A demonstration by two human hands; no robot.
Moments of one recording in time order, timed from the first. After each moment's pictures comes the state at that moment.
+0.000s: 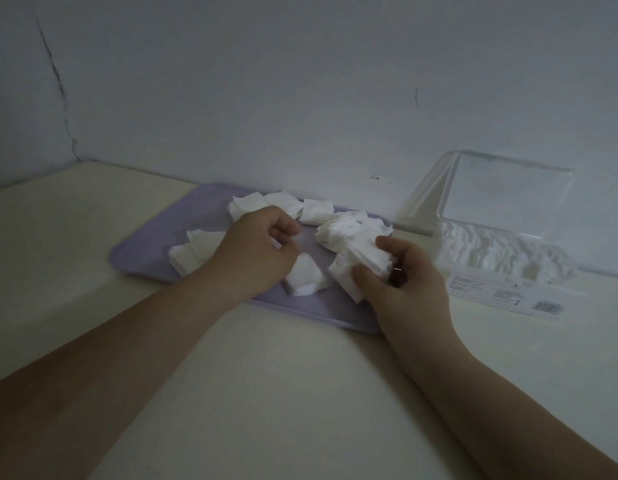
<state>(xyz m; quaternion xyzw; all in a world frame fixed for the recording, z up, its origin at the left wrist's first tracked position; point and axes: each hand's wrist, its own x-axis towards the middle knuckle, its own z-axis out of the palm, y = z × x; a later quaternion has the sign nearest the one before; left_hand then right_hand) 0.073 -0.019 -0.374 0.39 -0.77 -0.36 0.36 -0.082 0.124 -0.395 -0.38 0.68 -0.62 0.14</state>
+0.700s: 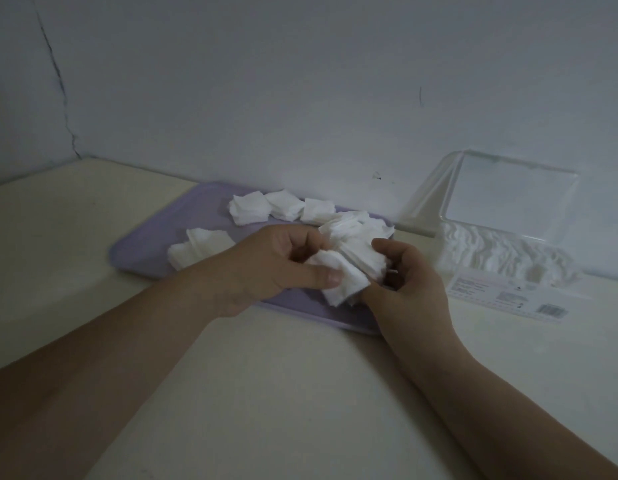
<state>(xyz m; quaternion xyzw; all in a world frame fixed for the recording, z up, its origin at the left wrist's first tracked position) 0.076 -0.007 -0.367 0.19 -0.75 -0.59 0.22 -0.081 0.125 -0.393 -0.40 0.68 -0.60 0.17</state>
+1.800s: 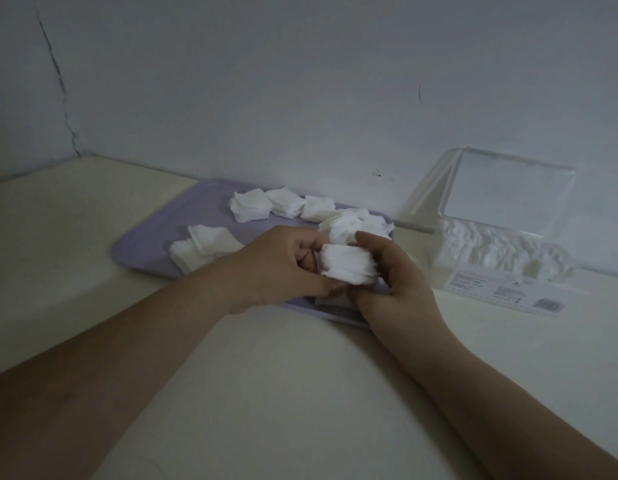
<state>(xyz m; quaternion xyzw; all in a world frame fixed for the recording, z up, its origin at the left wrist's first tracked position) 0.072 -0.003 -0.371 0.20 -0.80 -0.52 0.20 -0.081 0.123 -0.400 -0.47 0.68 -0.54 0.16</state>
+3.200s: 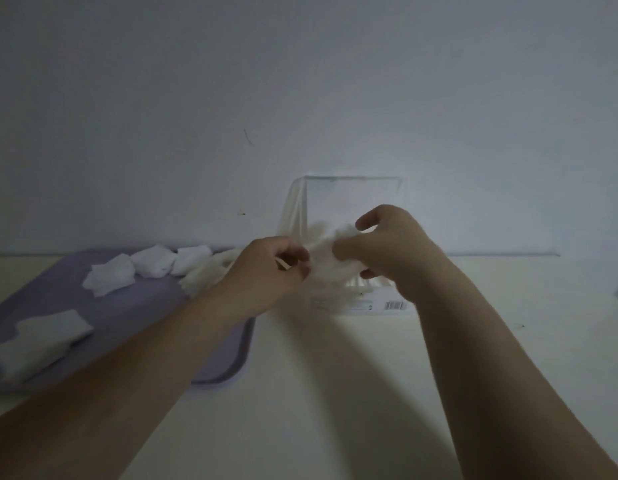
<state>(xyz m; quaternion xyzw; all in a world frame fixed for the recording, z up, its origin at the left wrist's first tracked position) -0.100 0.046 -0.348 0.25 -0.84 -0.38 0.29 -0.222 0.193 -0.283 -0.30 0.80 -0.49 0.16</state>
